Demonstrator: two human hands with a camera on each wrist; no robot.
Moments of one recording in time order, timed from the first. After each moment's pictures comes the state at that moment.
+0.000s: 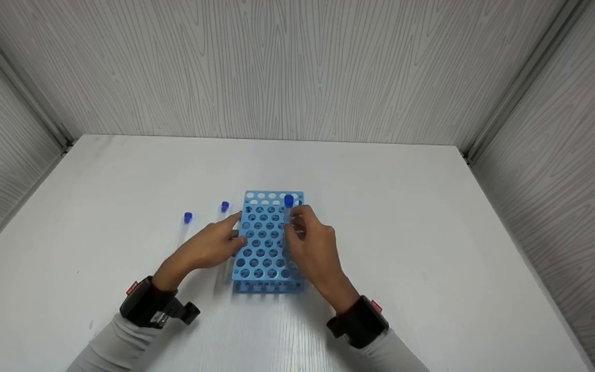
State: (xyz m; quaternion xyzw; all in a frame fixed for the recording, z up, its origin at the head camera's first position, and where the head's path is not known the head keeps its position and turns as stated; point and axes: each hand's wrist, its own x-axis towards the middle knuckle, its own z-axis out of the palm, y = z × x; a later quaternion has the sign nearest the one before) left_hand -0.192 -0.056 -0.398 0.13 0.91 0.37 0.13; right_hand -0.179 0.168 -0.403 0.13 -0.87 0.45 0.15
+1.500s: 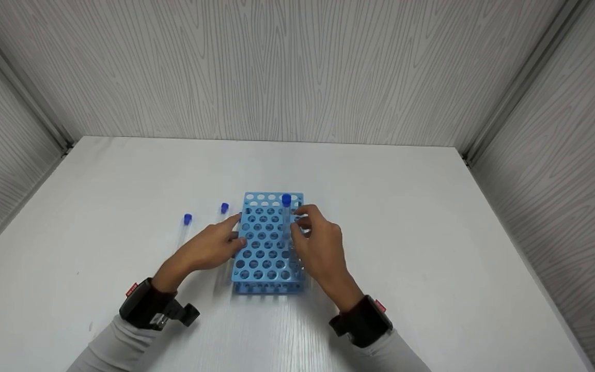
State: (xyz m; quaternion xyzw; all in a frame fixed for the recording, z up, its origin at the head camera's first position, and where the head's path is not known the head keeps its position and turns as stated) left_hand -0.193 -0.057 -0.398 0.13 0.91 0.37 0.13; right_hand -0.181 0.174 -0.397 0.11 -0.88 0.42 0.16
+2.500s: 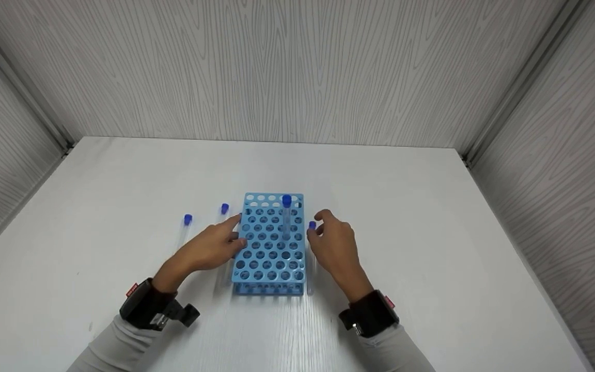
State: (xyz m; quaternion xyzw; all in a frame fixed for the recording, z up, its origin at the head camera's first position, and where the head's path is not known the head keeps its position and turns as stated) left_hand -0.192 -0.057 -0.398 0.13 0.91 0.37 0.13; right_hand -0.202 0.200 -0.412 0.03 -0.95 0.32 0.04
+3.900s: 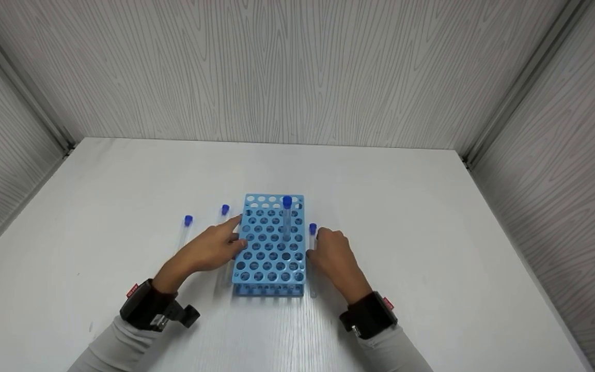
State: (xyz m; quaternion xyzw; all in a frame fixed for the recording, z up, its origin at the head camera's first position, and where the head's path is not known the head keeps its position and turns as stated) left_hand -0.193 -0.057 -0.397 0.13 0.91 0.36 0.13; right_hand -0.208 0.197 -0.418 0.01 -0.97 0.23 -0.11
